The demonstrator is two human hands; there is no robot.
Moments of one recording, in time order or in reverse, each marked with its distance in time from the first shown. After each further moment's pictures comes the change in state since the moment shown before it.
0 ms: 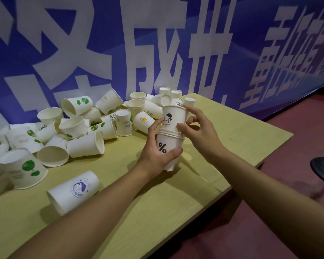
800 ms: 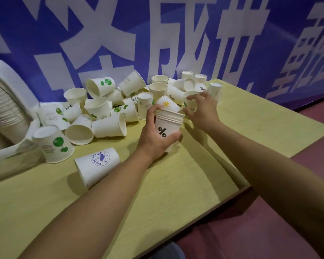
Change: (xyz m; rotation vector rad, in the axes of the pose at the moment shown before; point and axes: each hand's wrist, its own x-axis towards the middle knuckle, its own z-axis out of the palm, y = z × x) left_hand 0.000 -0.026 -0.052 0.188 0.240 0.027; right_hand 0.074 0.045 0.056 -0.652 0.014 0.044
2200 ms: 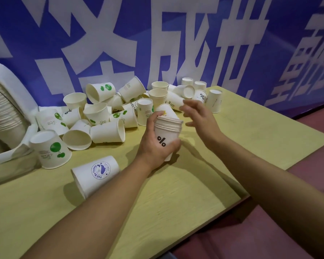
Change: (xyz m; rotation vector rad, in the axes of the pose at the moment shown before) left_hand -0.006 0.001 0.003 -0.012 -0.014 0.022; right_hand -0.036 -0.021 -0.018 0.712 -0.126 -0.034
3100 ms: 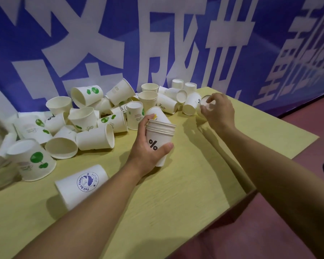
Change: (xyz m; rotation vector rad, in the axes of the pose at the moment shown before) left_hand 0.004 0.006 -0.001 -0.086 -0.073 -0.053; right_hand 0.060 0.036 -0.070 -0.728 0.437 -0.046
